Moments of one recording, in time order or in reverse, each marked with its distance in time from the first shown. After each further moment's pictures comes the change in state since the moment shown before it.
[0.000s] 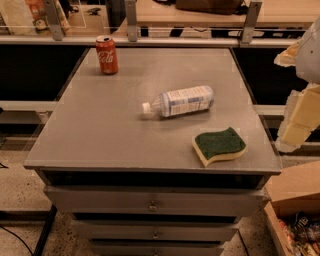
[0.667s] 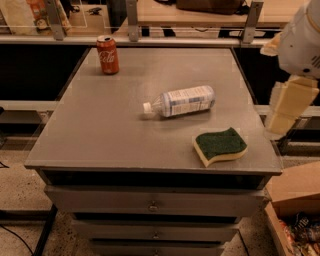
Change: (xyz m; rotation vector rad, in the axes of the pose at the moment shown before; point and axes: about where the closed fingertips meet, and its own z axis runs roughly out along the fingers) arm -0.019 -0.020 0.006 0.050 0.018 -0.077
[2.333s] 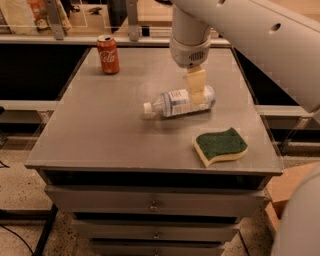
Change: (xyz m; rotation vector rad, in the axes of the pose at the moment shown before) arm -0.132 -0.108 0.156 -0.094 0.112 -0.498
